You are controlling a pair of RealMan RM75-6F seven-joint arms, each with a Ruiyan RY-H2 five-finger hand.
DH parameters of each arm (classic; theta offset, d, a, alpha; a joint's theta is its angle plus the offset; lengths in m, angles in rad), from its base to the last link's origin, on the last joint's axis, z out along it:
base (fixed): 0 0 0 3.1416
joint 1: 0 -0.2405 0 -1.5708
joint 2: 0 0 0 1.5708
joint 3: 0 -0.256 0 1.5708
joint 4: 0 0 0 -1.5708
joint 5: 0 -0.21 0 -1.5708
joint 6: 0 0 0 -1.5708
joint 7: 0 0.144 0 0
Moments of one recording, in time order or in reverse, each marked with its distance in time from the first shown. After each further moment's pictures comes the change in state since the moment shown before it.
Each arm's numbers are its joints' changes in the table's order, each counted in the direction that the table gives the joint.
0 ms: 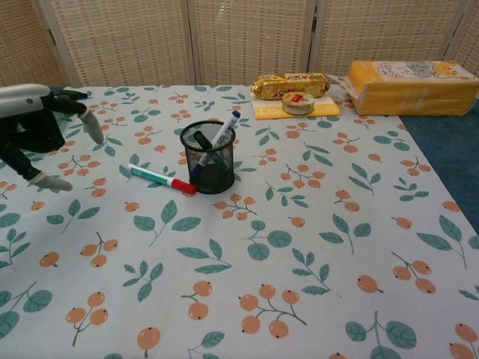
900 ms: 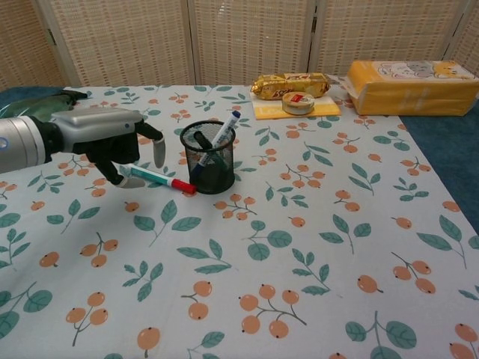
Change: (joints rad) left arm 0.225 0.236 0.008 0.333 -0.025 0.176 -0.027; right arm -0.010 0.005 -0.001 -0.005 -0.016 0.016 -0.024
